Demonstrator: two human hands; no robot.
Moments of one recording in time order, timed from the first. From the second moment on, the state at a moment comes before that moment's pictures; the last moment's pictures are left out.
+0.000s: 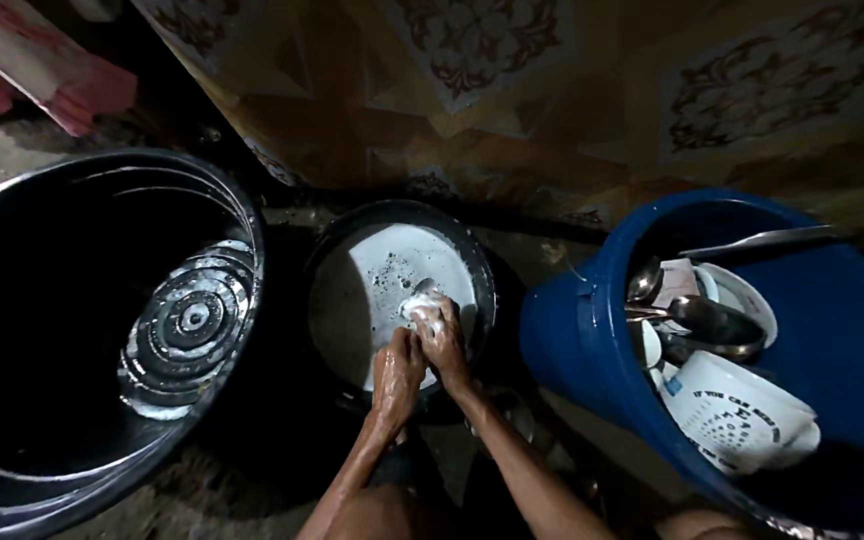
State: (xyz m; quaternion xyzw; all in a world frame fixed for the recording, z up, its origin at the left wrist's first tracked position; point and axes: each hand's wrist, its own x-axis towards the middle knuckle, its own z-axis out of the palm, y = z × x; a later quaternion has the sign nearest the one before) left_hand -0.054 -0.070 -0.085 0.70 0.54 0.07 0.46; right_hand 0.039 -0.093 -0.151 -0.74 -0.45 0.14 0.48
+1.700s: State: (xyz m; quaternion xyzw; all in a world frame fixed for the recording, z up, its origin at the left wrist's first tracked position) left_hand -0.064 -0.063 -0.078 0.73 0.54 -0.04 0.42; right_hand 0.083 -0.039 -0.110 -0.75 -0.56 0.27 0.22
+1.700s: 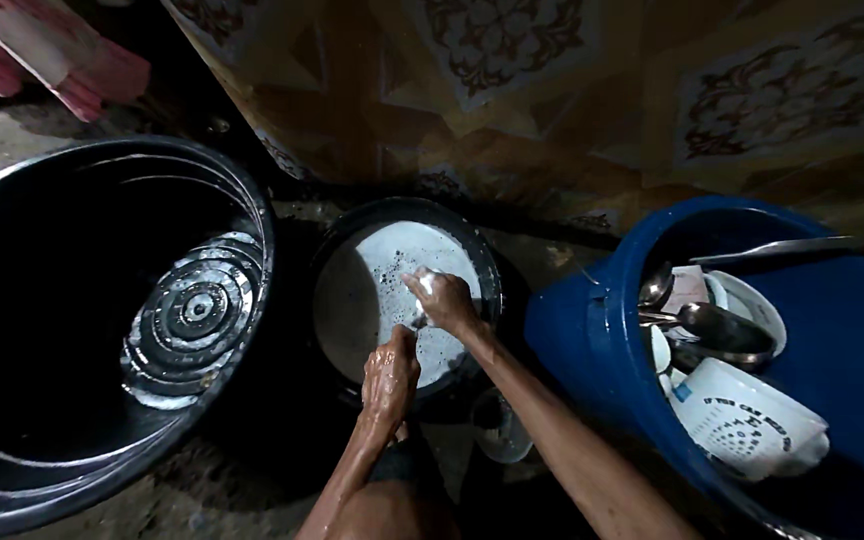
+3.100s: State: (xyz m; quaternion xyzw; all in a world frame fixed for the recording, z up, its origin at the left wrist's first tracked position) left_hand -0.064 -0.068 -0.098 0.62 0.53 0.25 0.52; right_hand 0.087 -0.074 -0.075 -0.60 -0.09 0.58 0.55
